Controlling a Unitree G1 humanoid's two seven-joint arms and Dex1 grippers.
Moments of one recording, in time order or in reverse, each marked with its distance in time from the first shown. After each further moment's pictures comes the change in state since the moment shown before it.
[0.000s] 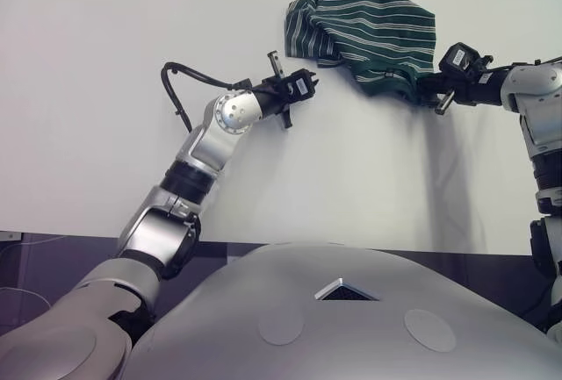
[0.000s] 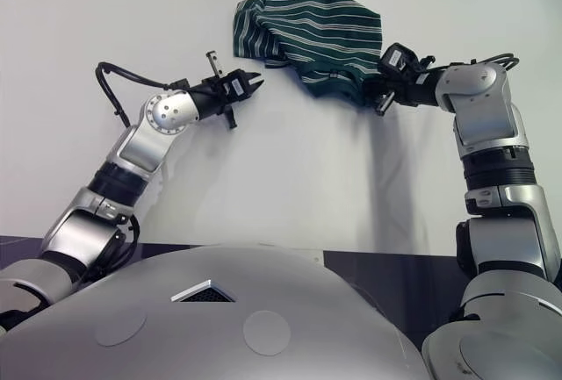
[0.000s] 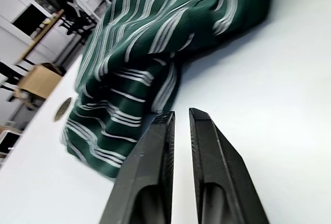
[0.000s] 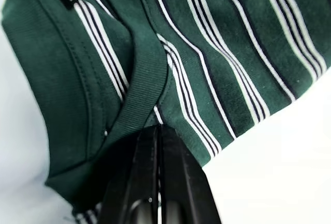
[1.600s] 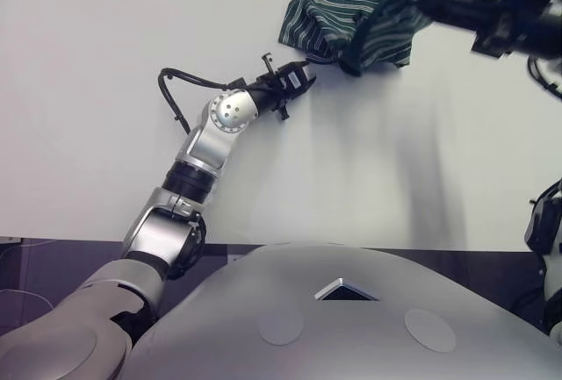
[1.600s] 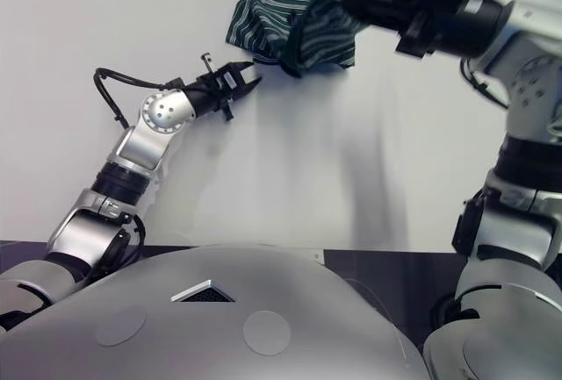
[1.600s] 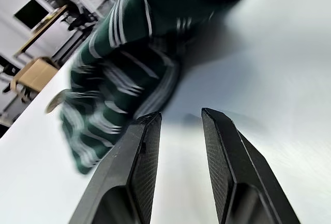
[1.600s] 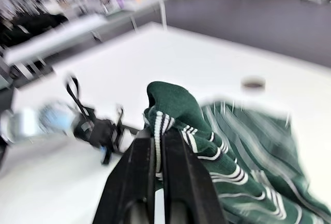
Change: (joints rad) left arm 0.061 -0.027 0.126 -0.065 -0.142 -0.020 -0.031; right arm -0.184 0.041 -0.434 -0.440 0.669 0.662 0.063
